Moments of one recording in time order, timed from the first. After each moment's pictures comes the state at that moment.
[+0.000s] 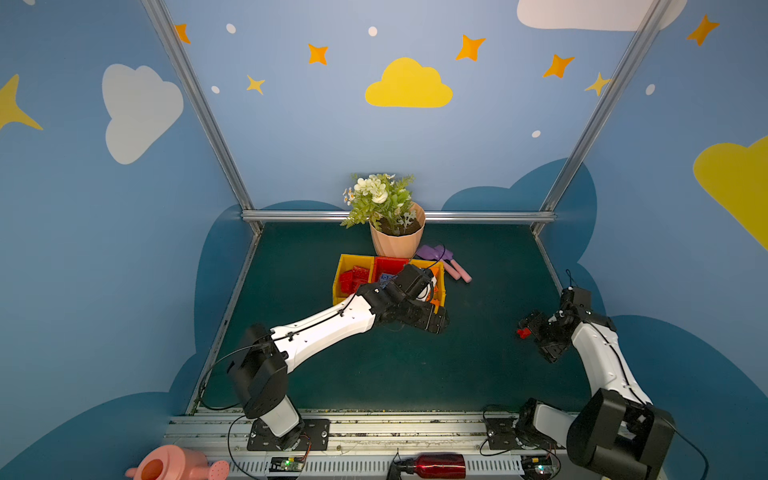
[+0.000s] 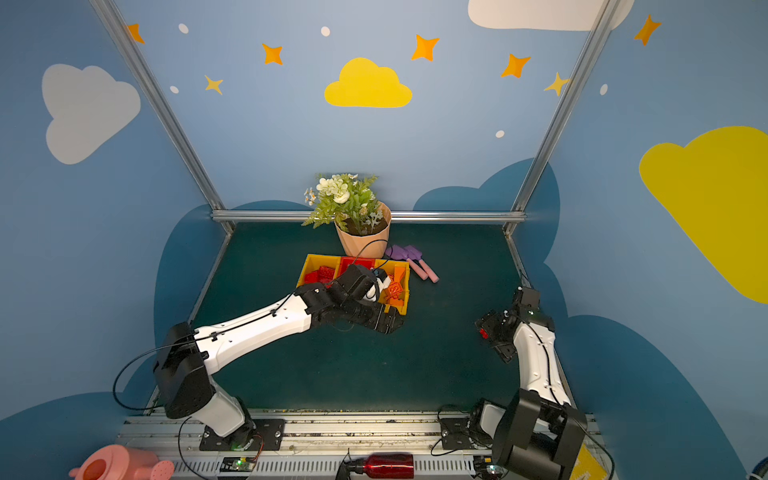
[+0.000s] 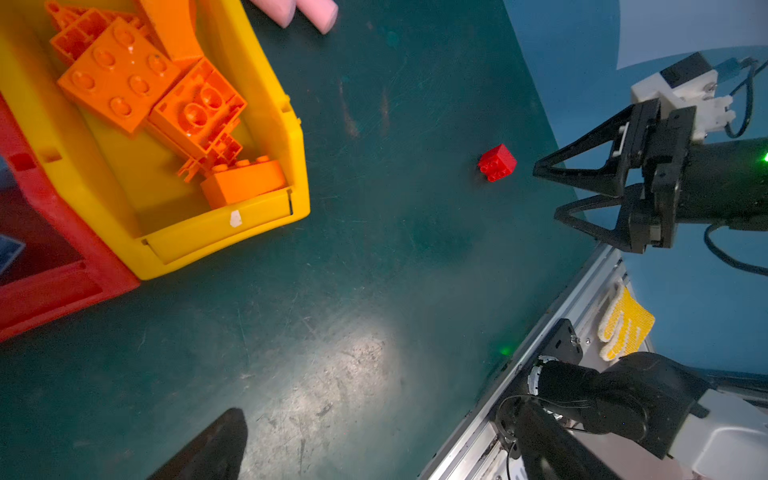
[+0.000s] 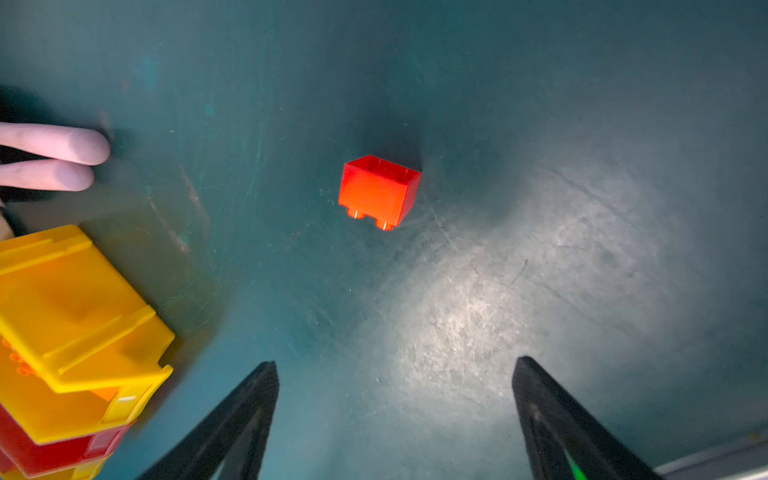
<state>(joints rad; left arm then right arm) -0.88 1.62 1.33 -0.58 0.20 -0.53 -0.31 1.19 0.78 -0.89 -0.21 0.57</state>
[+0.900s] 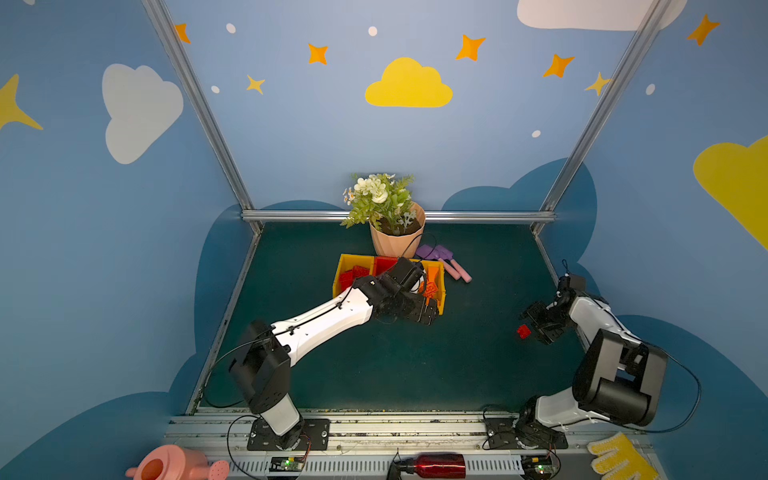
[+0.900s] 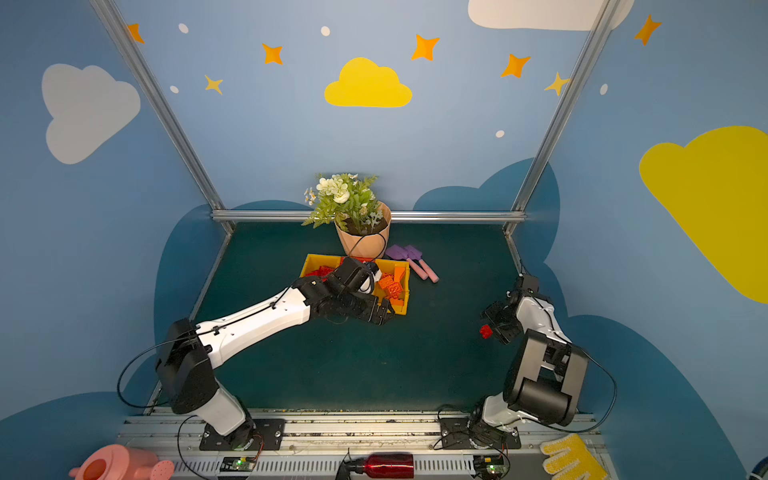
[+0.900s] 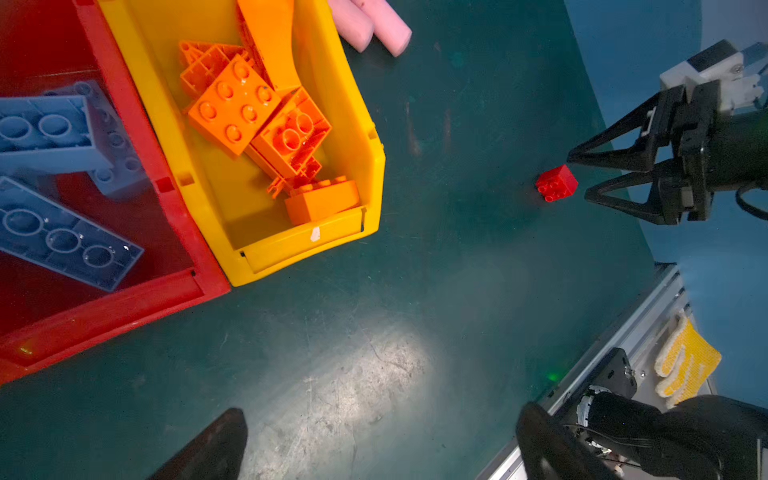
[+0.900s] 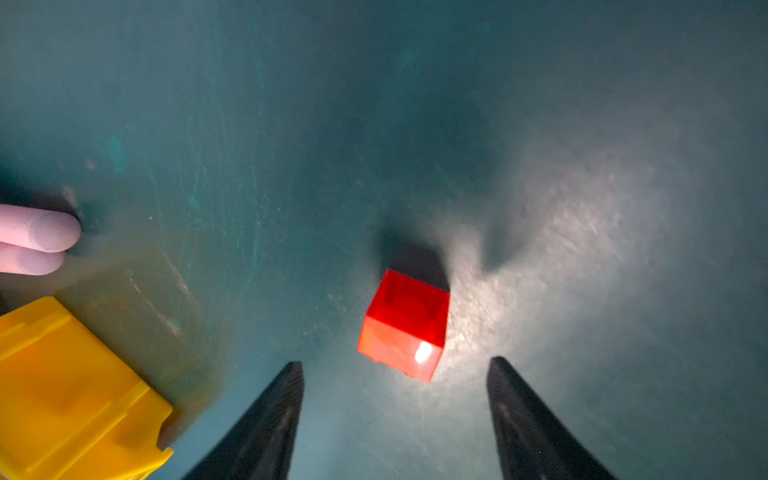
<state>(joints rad) -0.81 1.66 1.37 -0.63 0.15 -0.48 -0.33 1.51 0.92 -0.77 -0.21 0.56</state>
